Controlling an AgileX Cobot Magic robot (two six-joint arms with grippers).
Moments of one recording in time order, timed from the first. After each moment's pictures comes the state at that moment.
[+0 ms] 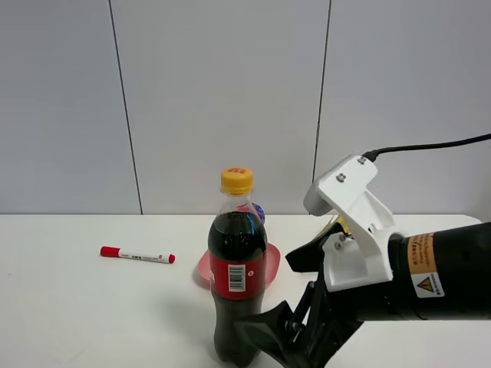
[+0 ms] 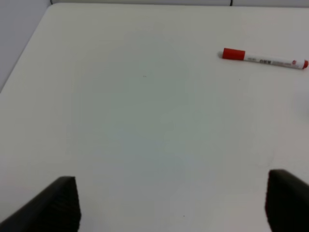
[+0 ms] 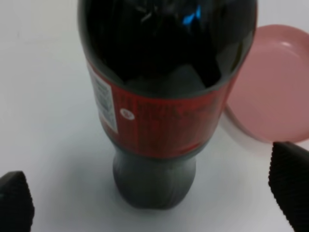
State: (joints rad) left arm 0.07 -0.01 -0.51 0.03 1.06 -0.03; right arm 0.71 1.56 -0.45 -0.36 -0.54 0.05
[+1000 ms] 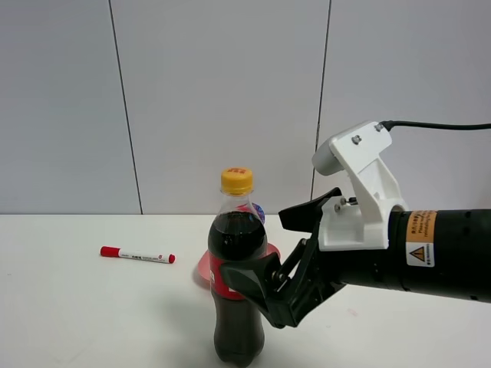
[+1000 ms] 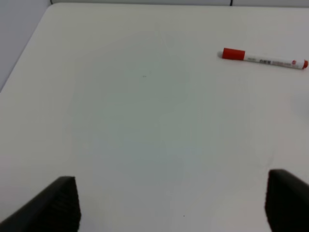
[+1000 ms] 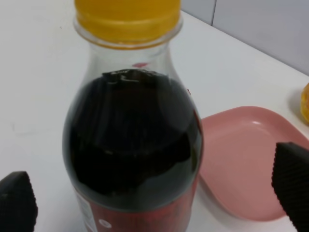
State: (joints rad) left arm 0.07 -0.01 -0.51 0.03 1.06 -0.03; right arm 0.71 1.57 -0.45 -0.23 -0.76 -0.05
